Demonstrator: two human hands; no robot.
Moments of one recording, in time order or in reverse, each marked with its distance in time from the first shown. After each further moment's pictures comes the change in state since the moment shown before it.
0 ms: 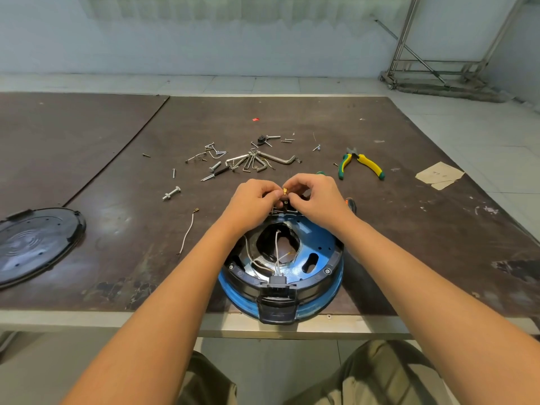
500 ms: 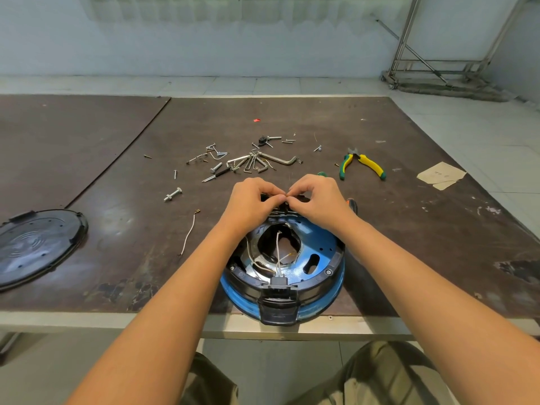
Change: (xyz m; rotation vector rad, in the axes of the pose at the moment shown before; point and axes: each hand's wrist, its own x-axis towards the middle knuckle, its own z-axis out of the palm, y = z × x) left_hand -0.001 -0.003 -0.002 0.081 0.102 0.086; right_hand 0.000 -0.001 -0.002 -0.081 -0.022 0.009
